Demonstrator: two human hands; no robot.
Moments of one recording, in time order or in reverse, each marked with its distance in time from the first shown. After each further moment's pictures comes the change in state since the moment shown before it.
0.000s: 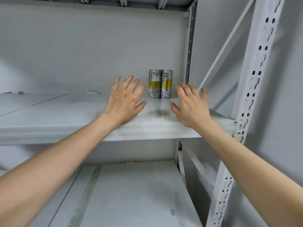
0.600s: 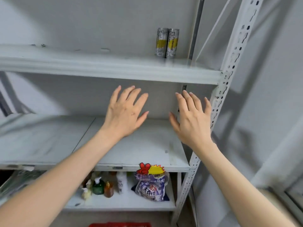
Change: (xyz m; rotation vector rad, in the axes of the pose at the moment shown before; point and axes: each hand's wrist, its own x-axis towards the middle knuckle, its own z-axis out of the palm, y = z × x) left_hand -0.201 0.116 -0.122 -0.046 -0.027 -0.072; right_hand -0.237 -0.043 -0.077 0.113 0.010 -0.018
